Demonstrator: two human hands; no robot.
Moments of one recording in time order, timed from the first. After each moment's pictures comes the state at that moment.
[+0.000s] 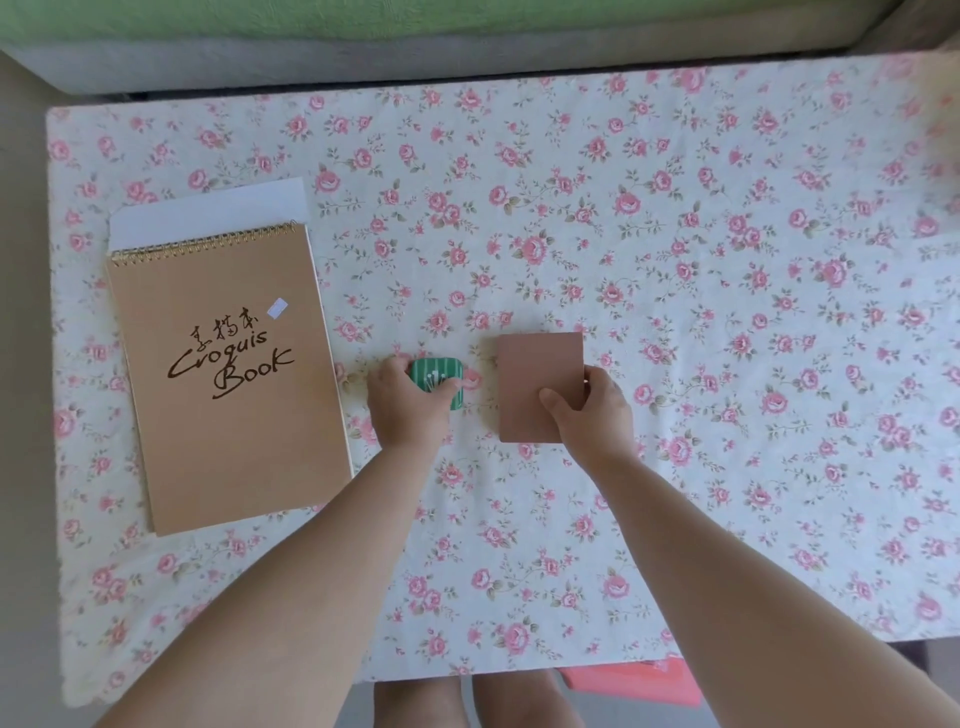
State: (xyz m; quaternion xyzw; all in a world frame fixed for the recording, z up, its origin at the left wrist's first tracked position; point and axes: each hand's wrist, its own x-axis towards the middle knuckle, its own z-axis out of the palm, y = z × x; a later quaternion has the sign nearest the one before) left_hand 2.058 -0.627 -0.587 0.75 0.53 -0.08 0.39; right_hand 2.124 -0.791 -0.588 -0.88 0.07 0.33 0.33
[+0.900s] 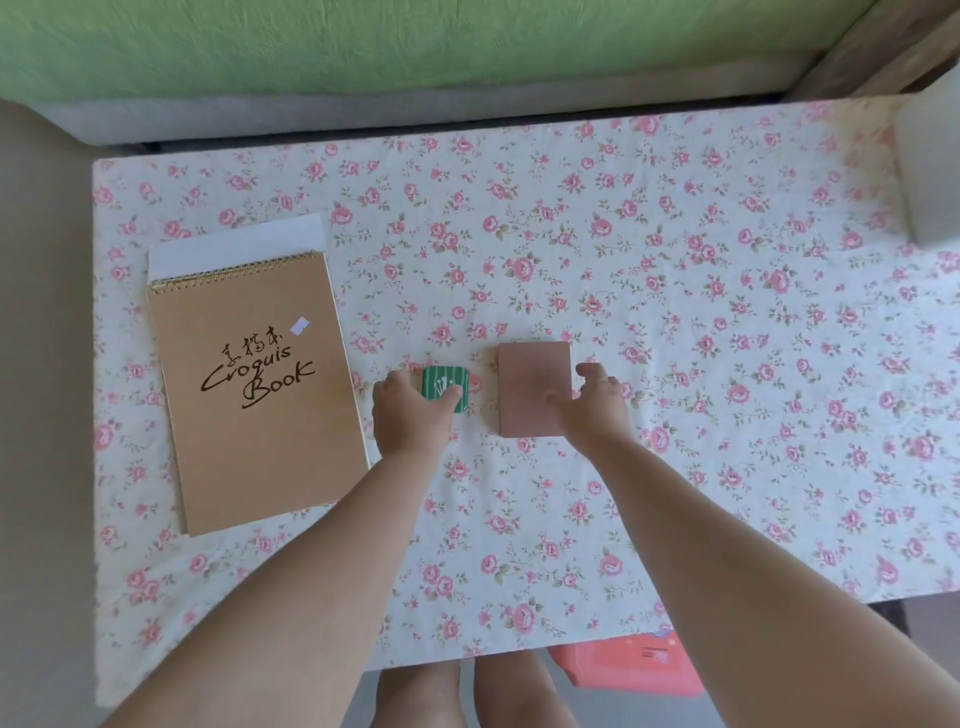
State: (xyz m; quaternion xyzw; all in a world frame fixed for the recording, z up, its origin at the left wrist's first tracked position) left_hand 2.048 -0.626 -0.545 0.77 0.52 -0.13 0.35; right_hand 2.124 -0.783 -0.543 -0.89 0.10 0.37 0.25
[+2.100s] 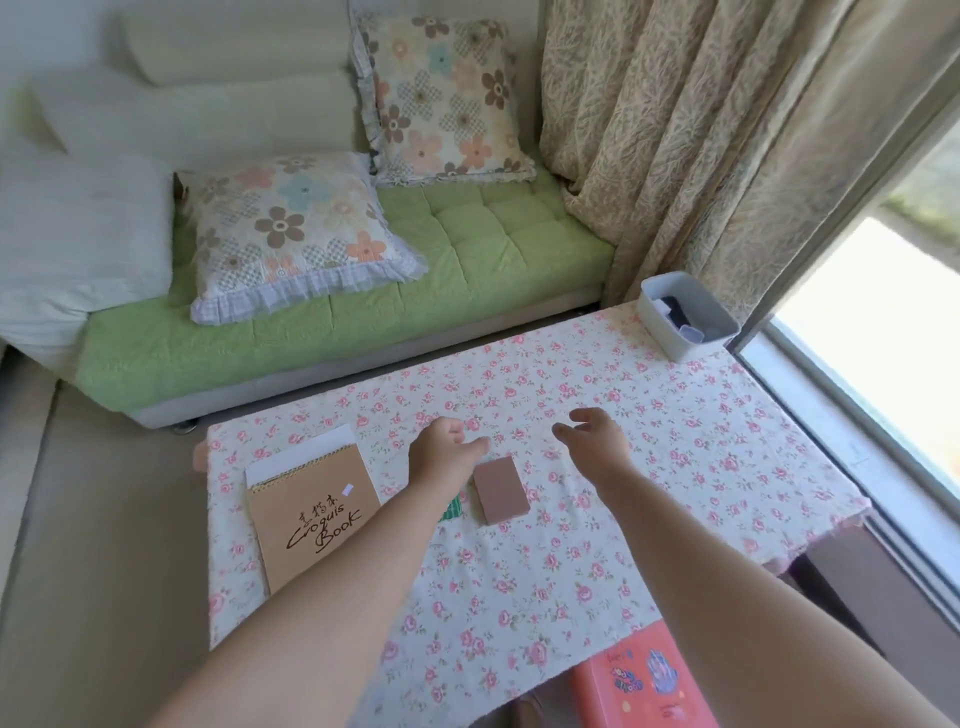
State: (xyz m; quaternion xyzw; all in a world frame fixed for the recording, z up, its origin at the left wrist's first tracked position) left_hand 2.016 -0.642 -0.265 0.81 0.28 -0.08 0.52; right_hand 2.060 -0.812 -0.261 -0.86 0.15 0.17 0.46
